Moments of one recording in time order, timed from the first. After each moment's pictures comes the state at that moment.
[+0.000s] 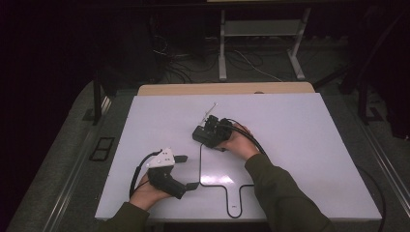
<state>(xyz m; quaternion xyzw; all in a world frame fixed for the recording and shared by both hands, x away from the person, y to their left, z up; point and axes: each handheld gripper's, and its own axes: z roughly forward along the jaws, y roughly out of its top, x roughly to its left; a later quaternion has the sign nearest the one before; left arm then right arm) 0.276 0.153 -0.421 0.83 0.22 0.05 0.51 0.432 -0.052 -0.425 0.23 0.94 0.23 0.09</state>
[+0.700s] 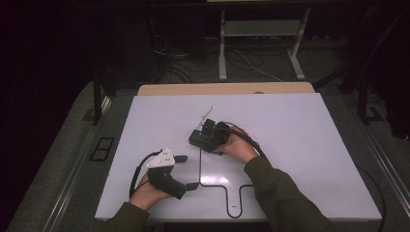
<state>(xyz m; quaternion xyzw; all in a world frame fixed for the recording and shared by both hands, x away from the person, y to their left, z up) 0.276 0.152 -0.420 0.83 0.22 0.05 0.51 0.421 -0.045 -0.426 0.20 0.95 0.23 0.08</state>
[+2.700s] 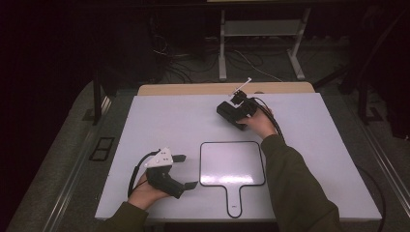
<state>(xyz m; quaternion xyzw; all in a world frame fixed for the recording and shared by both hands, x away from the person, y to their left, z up) 0.277 0.158 -0.421 0.83 0.22 0.06 0.51 0.503 -0.138 -0.409 0.37 0.89 0.27 0.09</state>
